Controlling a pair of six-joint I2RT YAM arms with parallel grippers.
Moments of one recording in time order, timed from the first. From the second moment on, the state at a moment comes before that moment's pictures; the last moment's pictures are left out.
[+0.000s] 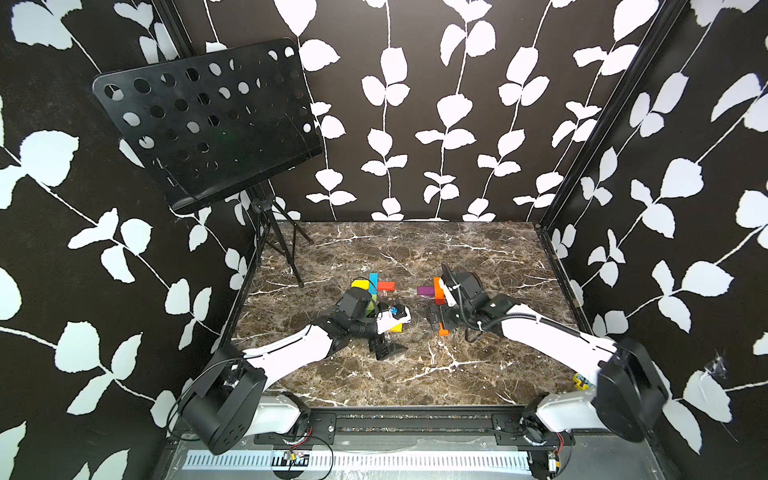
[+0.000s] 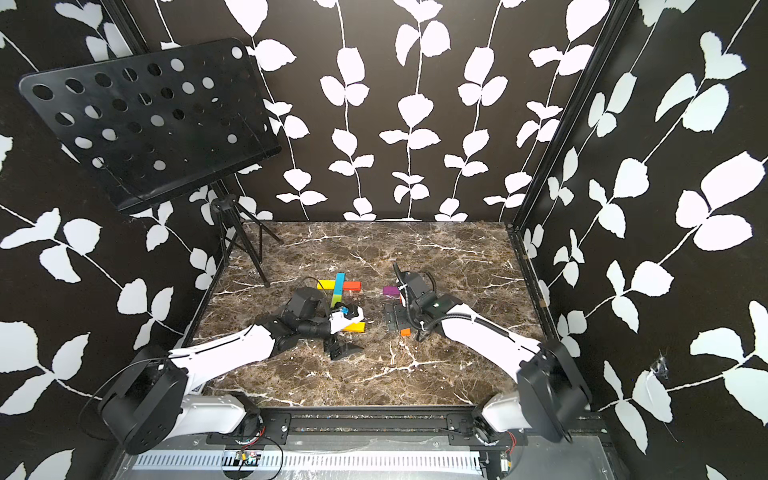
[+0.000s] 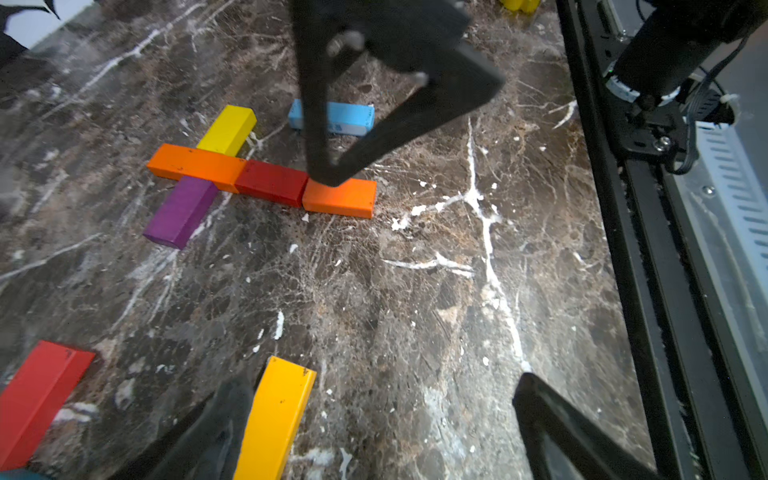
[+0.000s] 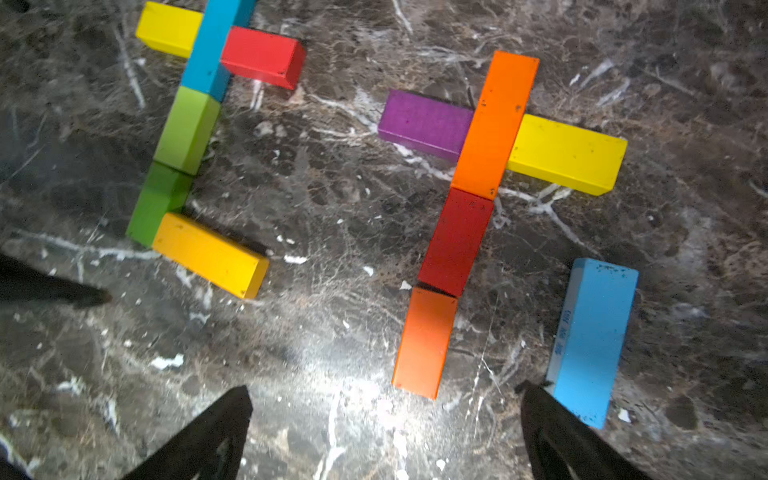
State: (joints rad) left arm -0.67 1.29 0.60 -0.03 0.59 0.50; right arm 0.69 1.36 0.91 -0.52 0.02 0.33
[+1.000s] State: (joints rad) left arm -0.67 1.14 0.49 0.07 0.51 0.42; right arm 0.73 1.47 0.86 -0.67 -0.05 -0.50
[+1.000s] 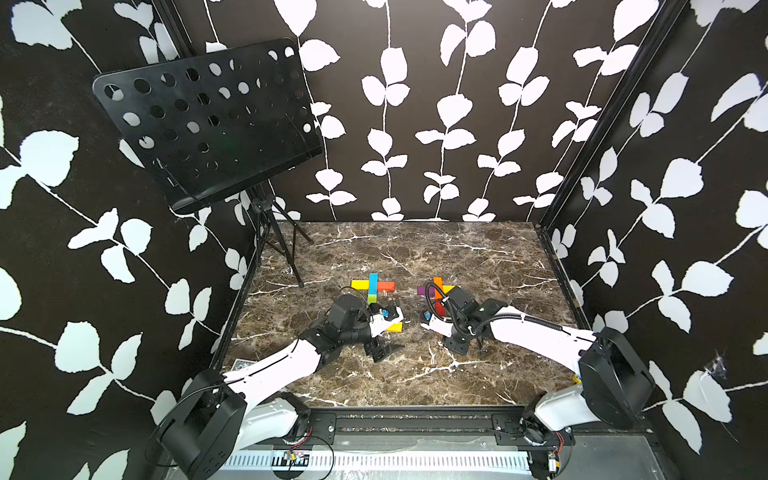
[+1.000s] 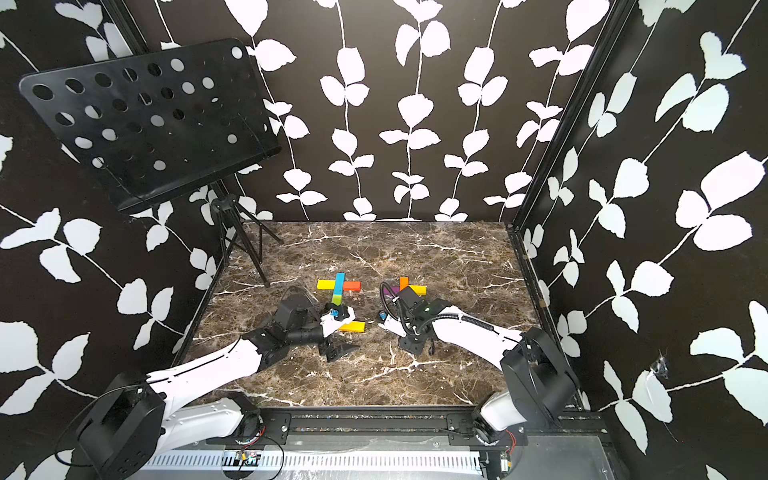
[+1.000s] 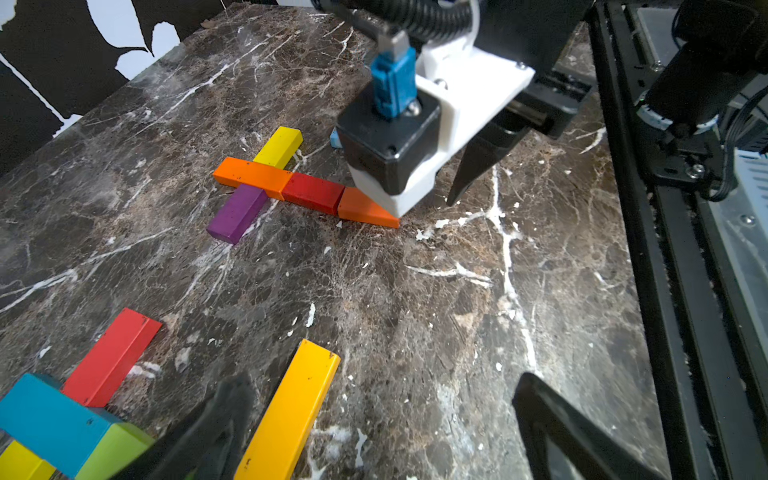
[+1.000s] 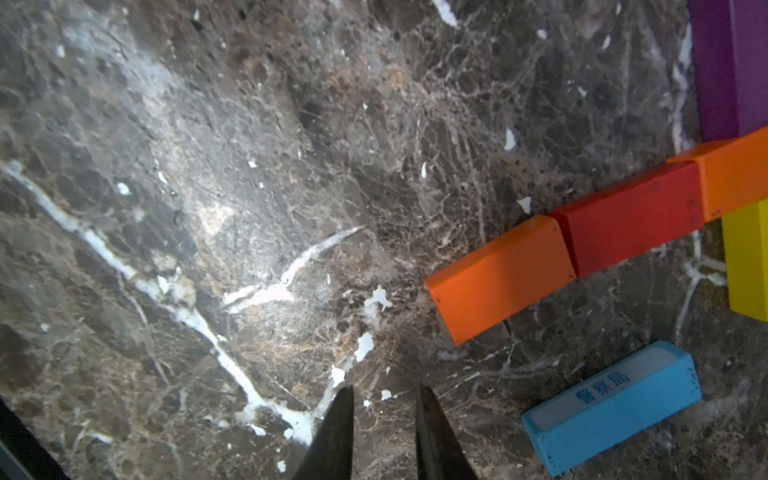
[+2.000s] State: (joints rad) left arm -0.67 1.13 0.47 0.07 0.49 0.42; right arm 0.72 1.58 0.85 -0.58 -0.09 -0.58
